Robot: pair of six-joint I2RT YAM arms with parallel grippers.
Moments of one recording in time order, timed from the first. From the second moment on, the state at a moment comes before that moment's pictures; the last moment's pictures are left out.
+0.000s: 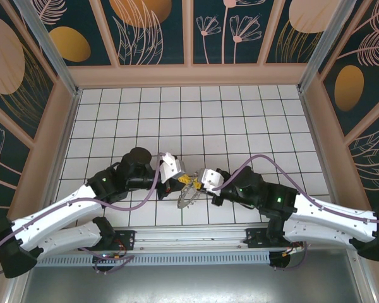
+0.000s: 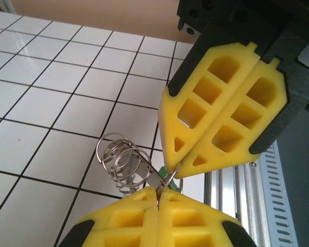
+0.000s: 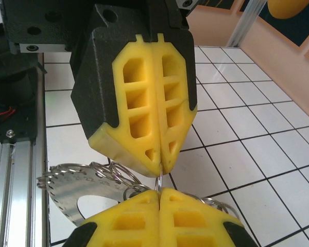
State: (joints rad) left arm -0.92 0.94 0.78 -0.30 0.46 0.11; right arm 1.22 0.78 0.68 -0.25 0.04 -0.26
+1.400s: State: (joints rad) left arm -0.92 1.02 0.85 -0.41 0.50 0.24; right arm 1.21 0.79 0.67 -0.27 -0.03 -0.26
